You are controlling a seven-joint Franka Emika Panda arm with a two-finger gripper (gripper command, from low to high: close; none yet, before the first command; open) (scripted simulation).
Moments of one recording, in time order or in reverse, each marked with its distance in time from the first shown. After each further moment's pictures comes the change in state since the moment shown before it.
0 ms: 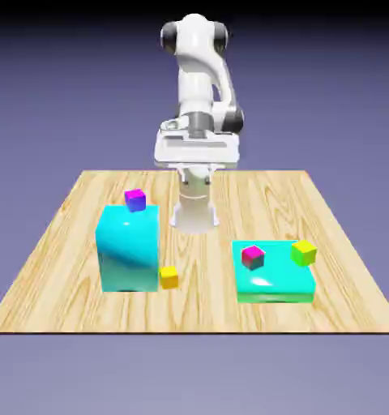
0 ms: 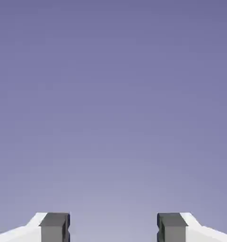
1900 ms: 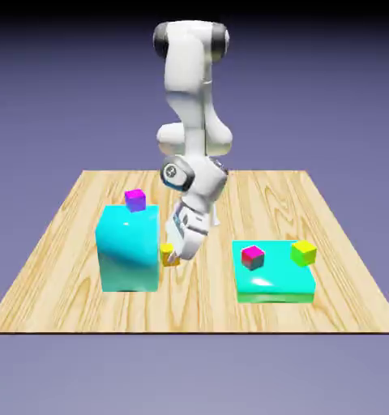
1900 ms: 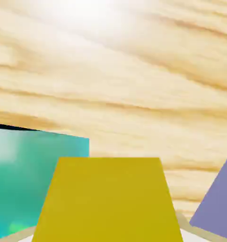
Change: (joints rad) arm -0.021 0.404 -0.090 0.112 -1.104 -0.450 -0.795
